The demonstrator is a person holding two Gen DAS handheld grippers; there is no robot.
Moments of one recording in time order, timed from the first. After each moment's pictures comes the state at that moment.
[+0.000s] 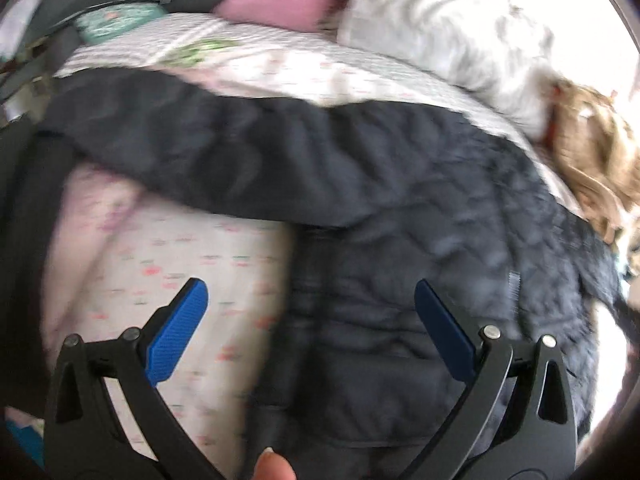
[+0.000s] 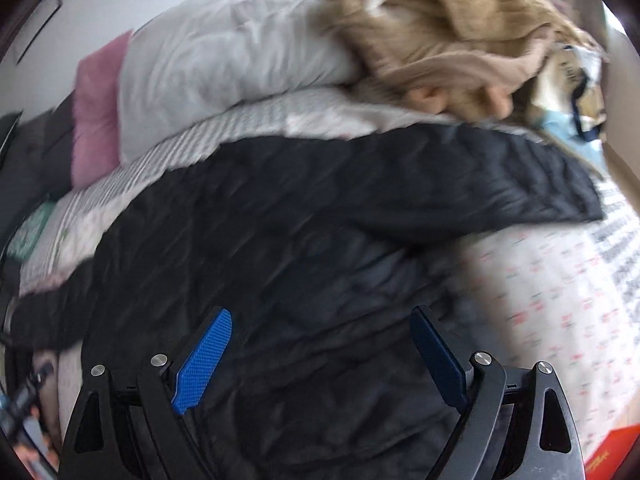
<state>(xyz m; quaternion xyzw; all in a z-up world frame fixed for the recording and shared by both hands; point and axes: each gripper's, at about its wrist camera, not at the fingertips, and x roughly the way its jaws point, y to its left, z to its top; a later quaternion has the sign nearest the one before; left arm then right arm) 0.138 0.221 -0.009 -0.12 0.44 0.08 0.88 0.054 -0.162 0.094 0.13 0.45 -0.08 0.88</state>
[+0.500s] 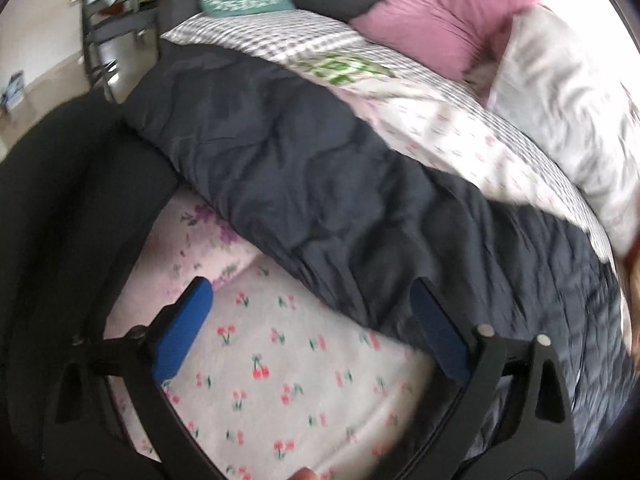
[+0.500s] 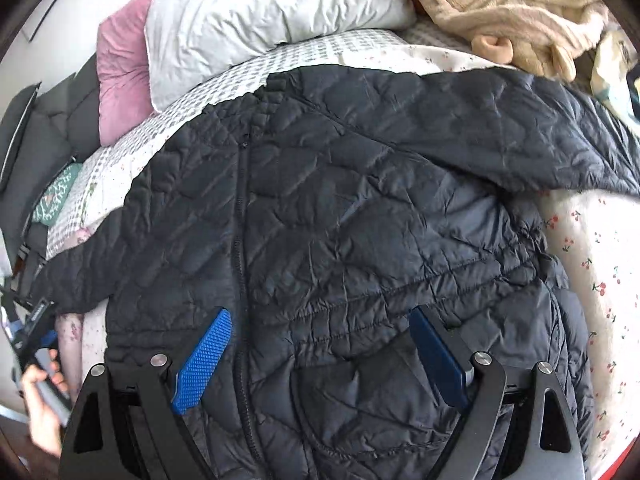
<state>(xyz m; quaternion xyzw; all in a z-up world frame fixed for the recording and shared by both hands) 0.192 0.338 -0.042 -0.22 0.40 0.25 0.85 0.074 -0.143 0.073 0.16 0.50 -0.02 0.85</state>
